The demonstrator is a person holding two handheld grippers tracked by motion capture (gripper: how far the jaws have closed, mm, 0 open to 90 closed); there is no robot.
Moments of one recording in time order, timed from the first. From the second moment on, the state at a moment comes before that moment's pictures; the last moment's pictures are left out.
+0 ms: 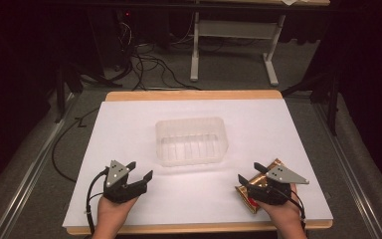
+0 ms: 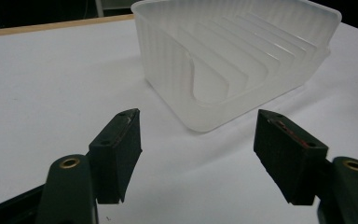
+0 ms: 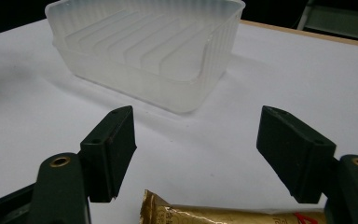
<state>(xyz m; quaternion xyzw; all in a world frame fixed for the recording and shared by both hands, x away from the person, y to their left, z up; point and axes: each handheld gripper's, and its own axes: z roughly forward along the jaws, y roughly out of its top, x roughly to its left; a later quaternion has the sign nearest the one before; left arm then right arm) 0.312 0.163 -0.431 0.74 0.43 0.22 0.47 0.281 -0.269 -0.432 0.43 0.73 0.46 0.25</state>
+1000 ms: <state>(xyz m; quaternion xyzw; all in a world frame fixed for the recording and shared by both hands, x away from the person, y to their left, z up) 0.313 0.158 -0.433 0.76 0.41 0.21 0.46 0.288 -0.307 -0.432 0.46 0.72 0.44 0.28</state>
